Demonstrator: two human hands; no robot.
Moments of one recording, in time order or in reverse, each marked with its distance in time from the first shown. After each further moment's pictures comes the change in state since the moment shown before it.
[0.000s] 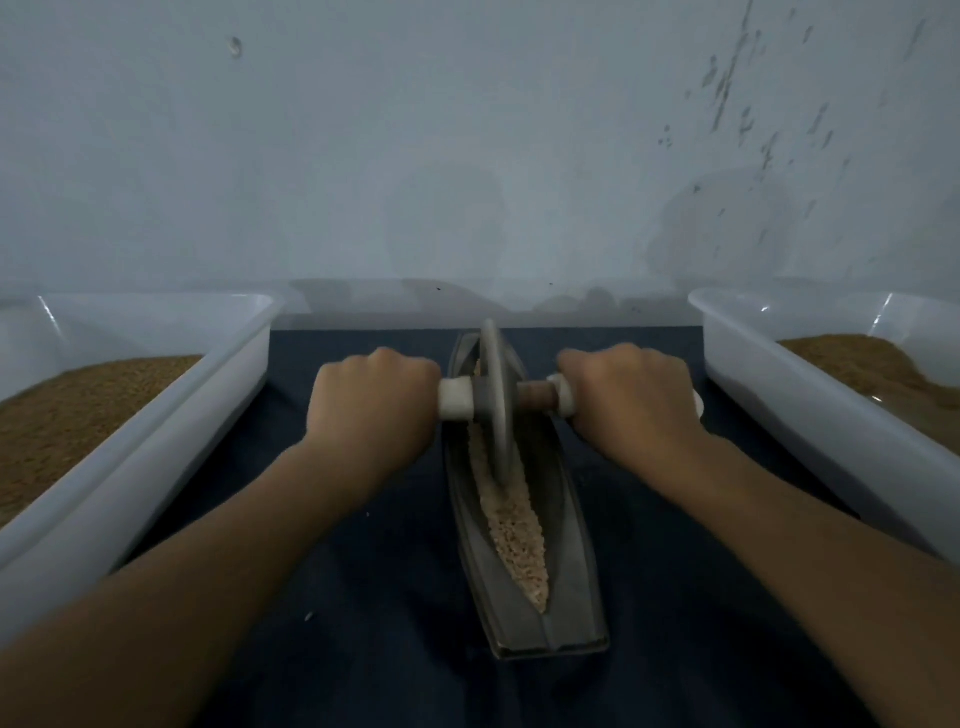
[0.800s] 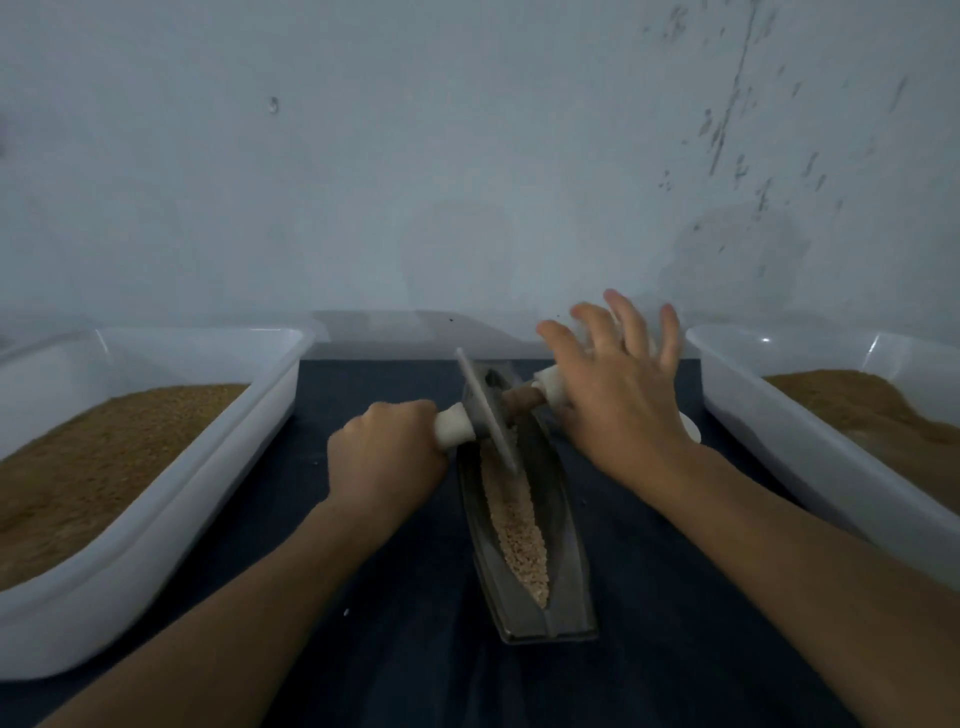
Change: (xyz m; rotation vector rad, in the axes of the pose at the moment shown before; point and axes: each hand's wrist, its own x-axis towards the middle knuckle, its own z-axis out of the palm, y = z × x) left_hand -0.017 -0.001 0.013 -0.338 -0.046 -0.238; right_hand 0.014 -0.006 -0.018 0.033 0.141 0.050
